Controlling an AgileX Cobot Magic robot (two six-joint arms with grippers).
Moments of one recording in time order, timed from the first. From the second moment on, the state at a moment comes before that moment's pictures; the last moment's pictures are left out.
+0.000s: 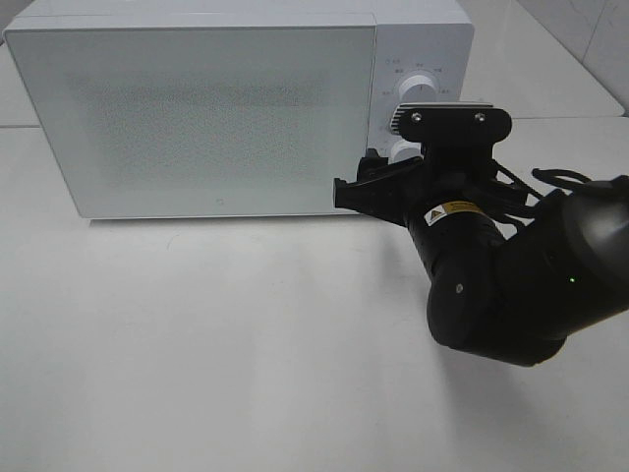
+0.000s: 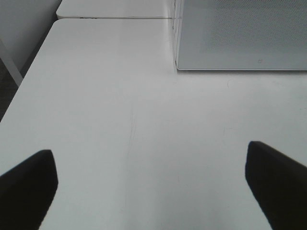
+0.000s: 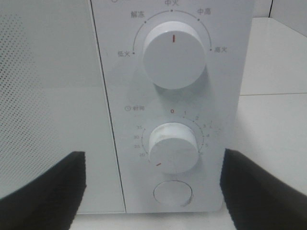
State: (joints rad) left arm 0.04 0.00 -0.52 -0.04 1.07 0.03; right arm 0.79 1.91 -0.67 0.96 -1.21 -0.31
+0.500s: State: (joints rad) left arm 0.04 0.00 -0.52 -0.04 1.07 0.03; right arm 0.72 1.99 -0.75 0.96 -1.22 -0.31
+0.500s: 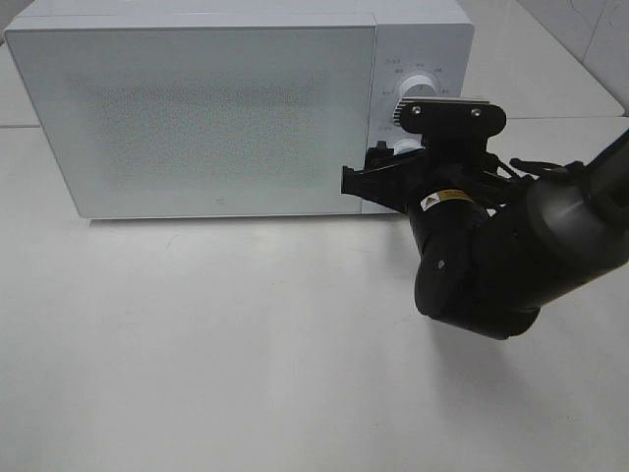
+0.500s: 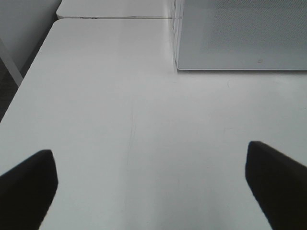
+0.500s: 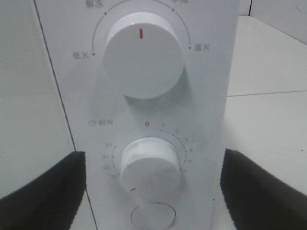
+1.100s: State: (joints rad) left arm 0.04 0.00 -0.52 -0.04 1.07 0.03; right arm 0.68 2.08 -0.83 0.93 -1.22 -0.31
